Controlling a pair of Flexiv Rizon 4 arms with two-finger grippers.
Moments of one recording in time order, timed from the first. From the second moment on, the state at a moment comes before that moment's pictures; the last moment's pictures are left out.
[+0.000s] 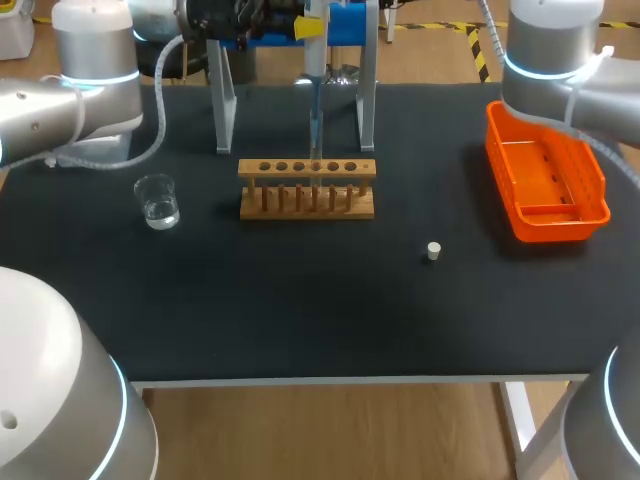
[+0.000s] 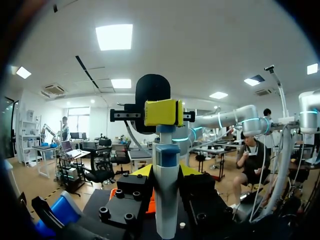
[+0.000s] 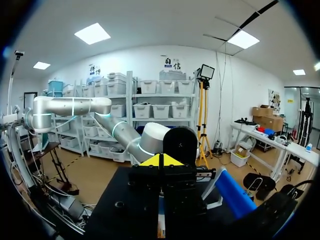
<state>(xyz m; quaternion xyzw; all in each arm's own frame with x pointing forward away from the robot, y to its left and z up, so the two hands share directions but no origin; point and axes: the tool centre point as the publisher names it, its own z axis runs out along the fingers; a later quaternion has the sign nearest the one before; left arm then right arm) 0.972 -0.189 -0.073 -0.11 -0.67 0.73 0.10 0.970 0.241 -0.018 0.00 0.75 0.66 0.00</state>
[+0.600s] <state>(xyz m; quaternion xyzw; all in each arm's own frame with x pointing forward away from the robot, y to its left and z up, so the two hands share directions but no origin) 0.973 -0.189 -0.071 -0.11 -0.67 0.73 0.10 0.945 0.196 0.036 -0.06 0.72 0.69 0.08</state>
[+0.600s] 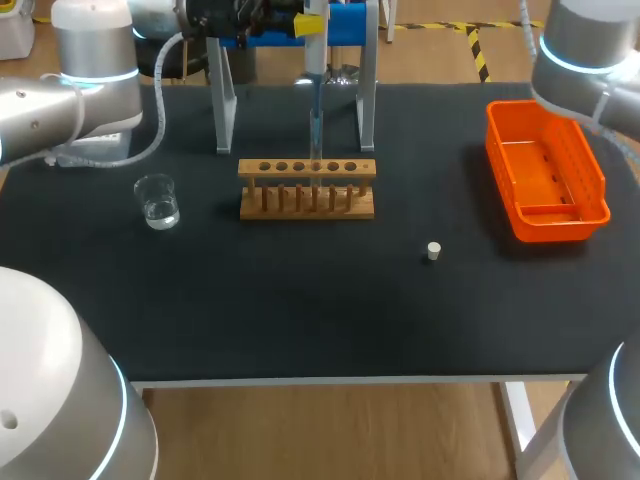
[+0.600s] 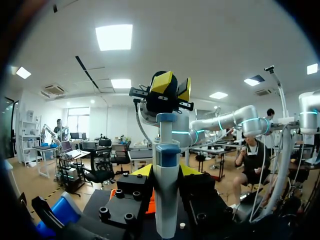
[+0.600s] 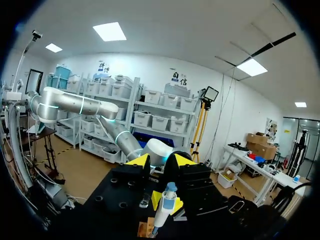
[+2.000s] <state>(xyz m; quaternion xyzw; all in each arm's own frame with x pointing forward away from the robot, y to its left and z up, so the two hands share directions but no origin) 0.973 -0.188 -0.071 -0.11 -0.67 0.73 0.10 0.955 0.167 -0.234 0.00 0.78 0.62 0.06</state>
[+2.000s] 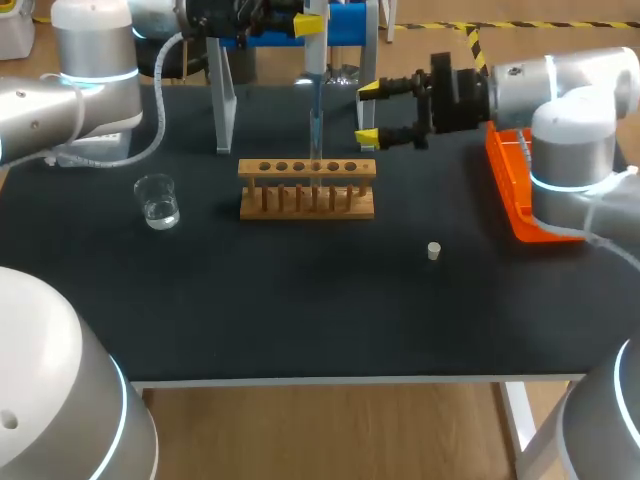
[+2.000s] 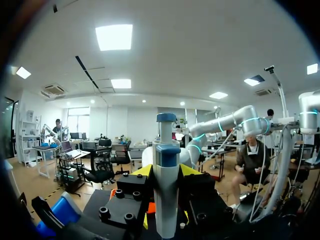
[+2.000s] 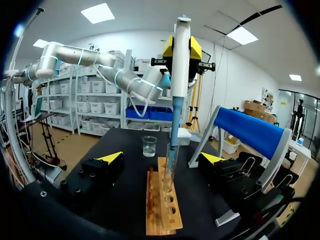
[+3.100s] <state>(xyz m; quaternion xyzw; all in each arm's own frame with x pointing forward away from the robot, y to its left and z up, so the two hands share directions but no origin) 0.973 -0.188 -0.071 -0.11 -0.67 0.73 0.10 0.987 0.239 -0.284 0.00 0.83 0.56 0.05</state>
